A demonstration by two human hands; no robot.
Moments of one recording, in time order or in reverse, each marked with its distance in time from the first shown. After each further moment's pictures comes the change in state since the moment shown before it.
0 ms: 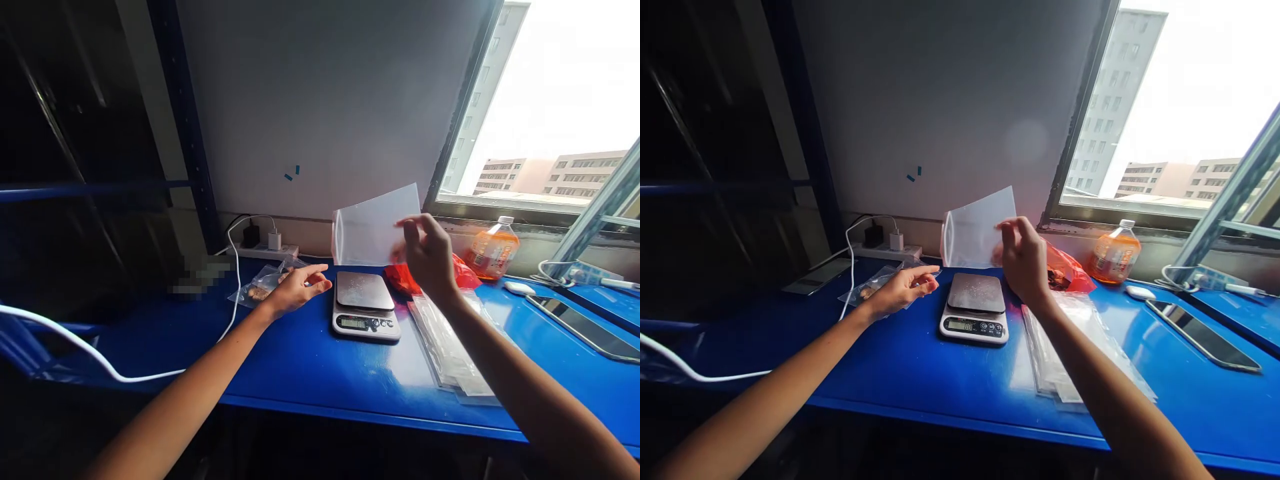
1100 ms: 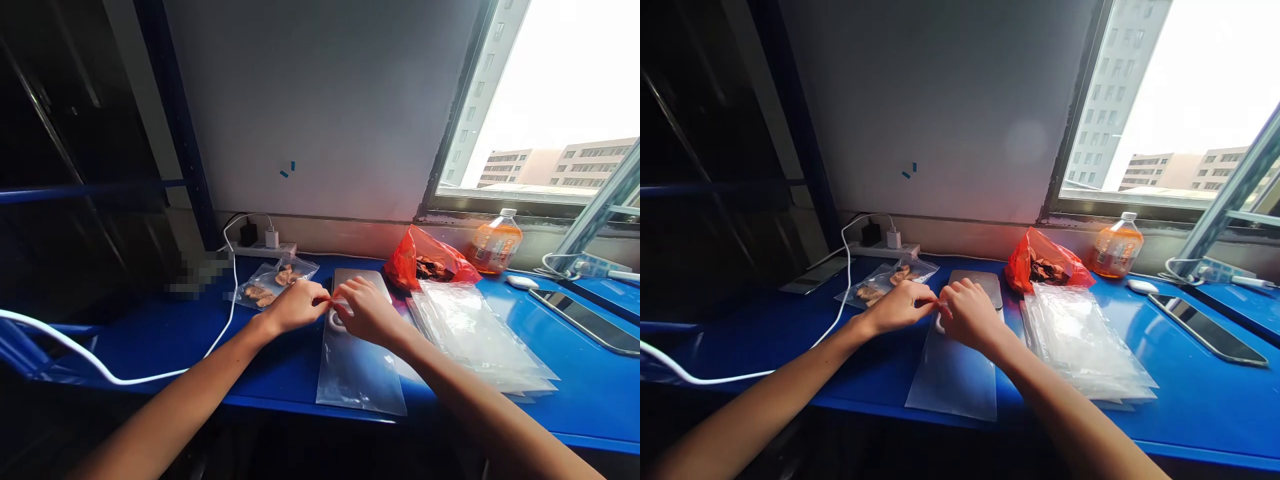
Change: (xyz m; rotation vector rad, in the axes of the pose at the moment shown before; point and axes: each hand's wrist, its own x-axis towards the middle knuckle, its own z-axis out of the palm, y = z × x) left_hand -0.012 0.010 0.016 0.539 -0.158 0.222; right_hand -0.074 0.009 0.046 -0.544 -0.721 -0.284
